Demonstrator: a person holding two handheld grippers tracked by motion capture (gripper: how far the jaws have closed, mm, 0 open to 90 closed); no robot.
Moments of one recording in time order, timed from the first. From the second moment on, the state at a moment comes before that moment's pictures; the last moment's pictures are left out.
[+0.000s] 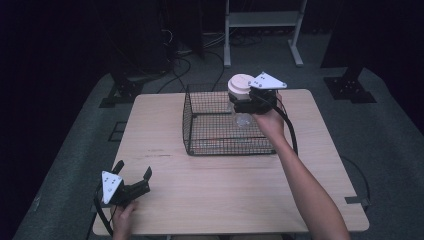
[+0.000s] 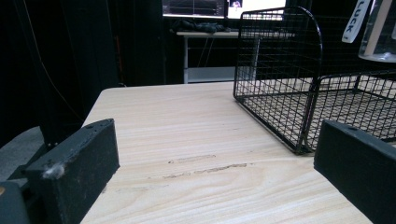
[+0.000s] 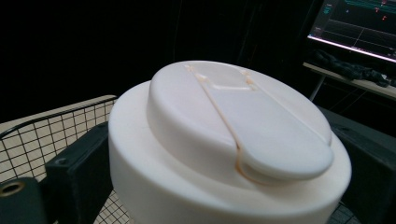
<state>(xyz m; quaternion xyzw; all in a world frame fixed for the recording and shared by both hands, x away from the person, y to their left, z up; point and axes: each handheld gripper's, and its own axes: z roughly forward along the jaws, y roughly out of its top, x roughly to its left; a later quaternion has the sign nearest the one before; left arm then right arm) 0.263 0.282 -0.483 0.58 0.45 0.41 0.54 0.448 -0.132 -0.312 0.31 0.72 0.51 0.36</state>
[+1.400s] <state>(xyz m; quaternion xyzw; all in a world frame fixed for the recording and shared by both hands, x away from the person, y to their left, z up) 0.263 0.282 -0.483 0.58 0.45 0.41 0.54 0.483 -0.121 -0.366 0.35 0.73 0.47 0.34</state>
